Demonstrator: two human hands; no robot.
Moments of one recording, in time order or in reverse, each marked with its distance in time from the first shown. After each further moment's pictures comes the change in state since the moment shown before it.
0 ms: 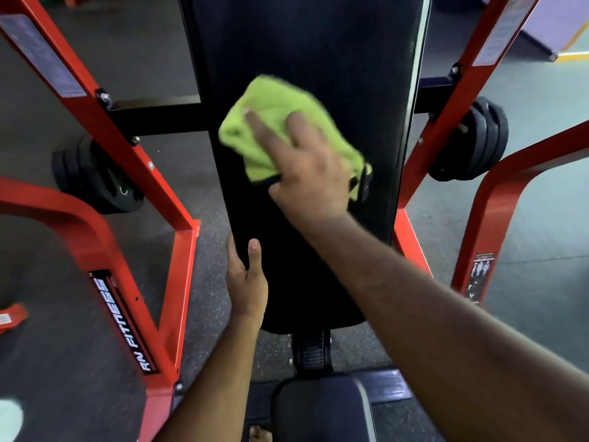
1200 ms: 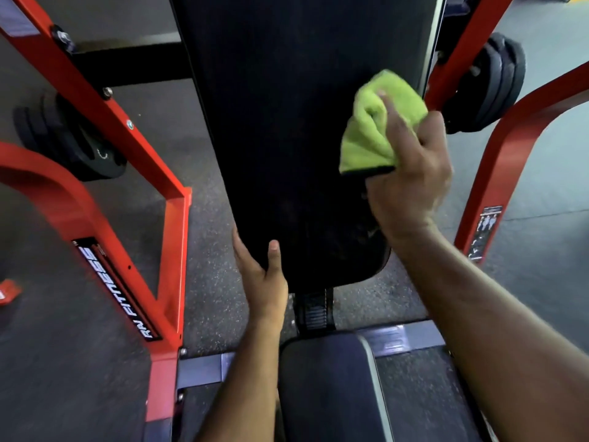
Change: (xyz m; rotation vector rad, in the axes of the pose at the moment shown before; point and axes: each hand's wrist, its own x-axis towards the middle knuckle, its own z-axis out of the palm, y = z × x) left_hand -0.052 -0.070 -0.006 0.090 -0.010 -0.098; right_hand -0.104 0.068 -0.013 -0.101 0.115 0.416
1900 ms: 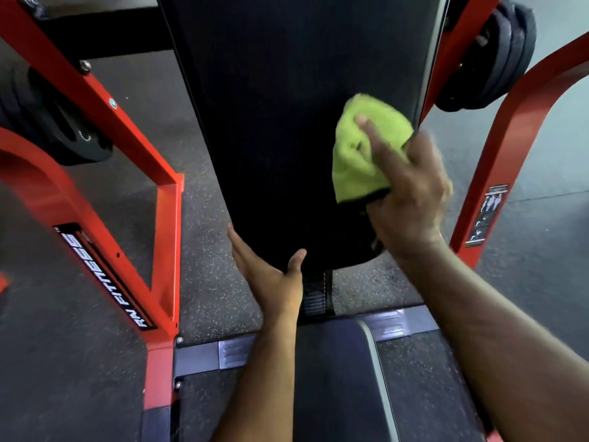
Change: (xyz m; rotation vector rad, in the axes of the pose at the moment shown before) left_hand -0.025 -0.030 0.011 0.190 0.045 0.057; right_hand -0.051 0.024 -0.003 -0.064 -0.093 -0.171
